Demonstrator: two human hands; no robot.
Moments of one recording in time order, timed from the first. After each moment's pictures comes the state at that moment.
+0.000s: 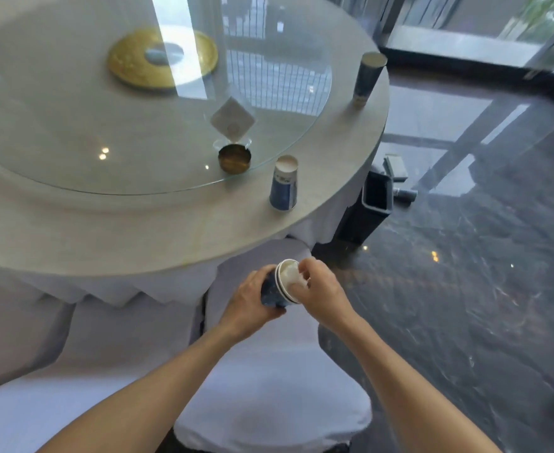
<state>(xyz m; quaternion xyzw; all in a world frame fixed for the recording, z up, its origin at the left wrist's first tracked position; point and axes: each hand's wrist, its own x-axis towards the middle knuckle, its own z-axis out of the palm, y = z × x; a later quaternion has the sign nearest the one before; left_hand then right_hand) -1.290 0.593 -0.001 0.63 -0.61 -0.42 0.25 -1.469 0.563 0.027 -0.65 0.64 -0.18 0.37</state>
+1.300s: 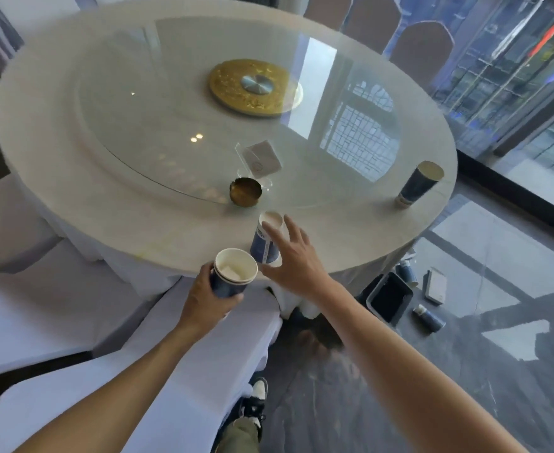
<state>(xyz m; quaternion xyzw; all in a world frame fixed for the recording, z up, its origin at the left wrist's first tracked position) -1.394 0.485 -0.009 0.79 -0.27 -0.31 0.46 -1.522 0.327 0.102 -0.91 0.34 0.02 0.24</state>
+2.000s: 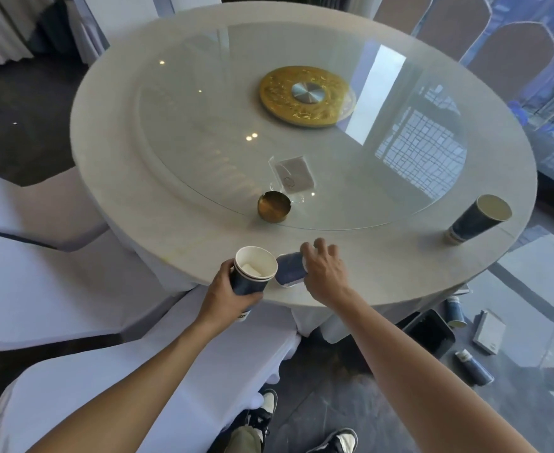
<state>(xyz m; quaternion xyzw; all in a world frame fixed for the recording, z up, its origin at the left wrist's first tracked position) -1.394 0.432 0.017 0.81 -0.20 -0.30 0.47 -1.506 0.227 0.042 -0.94 0.30 0.09 0.10</state>
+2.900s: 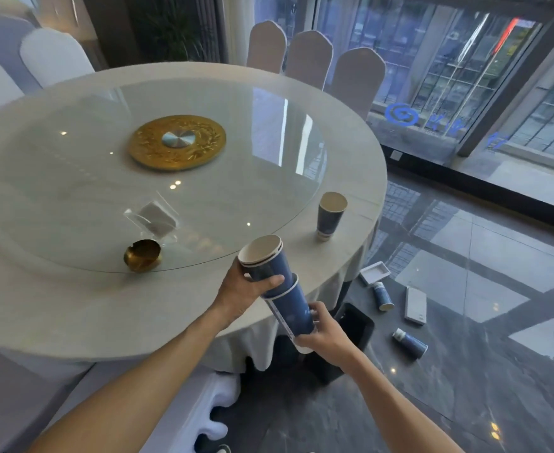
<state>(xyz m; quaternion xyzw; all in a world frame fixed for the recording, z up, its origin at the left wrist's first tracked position) -1.583 0.174 0.098 0.70 -0.33 -0.38 0.51 -1.800 0.116 0.050 -0.69 0.48 -0.03 0.53</state>
